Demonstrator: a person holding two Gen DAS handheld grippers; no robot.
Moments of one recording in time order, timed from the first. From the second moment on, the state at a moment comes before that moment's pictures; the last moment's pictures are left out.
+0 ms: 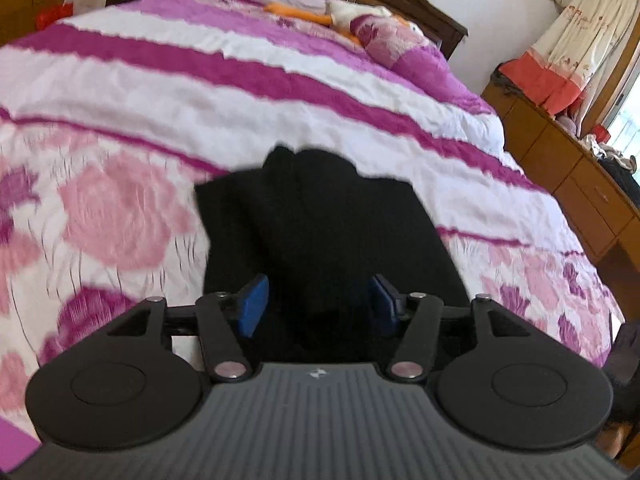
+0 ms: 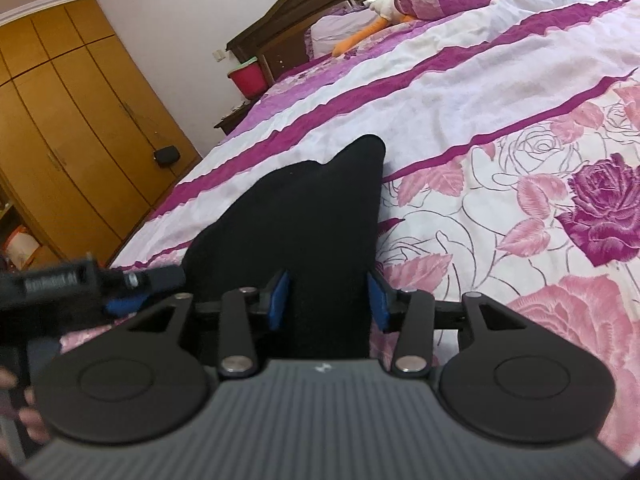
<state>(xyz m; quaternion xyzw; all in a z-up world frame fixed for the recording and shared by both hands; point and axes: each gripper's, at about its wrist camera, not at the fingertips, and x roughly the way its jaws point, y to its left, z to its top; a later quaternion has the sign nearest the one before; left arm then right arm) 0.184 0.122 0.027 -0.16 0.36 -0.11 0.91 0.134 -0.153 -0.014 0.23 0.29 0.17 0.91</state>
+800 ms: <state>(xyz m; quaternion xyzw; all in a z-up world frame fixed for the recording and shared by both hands) 0.159 0.136 0.002 -0.17 0.35 -0.04 0.92 0.123 -0.127 -0.027 0.18 0.34 0.18 0.91</state>
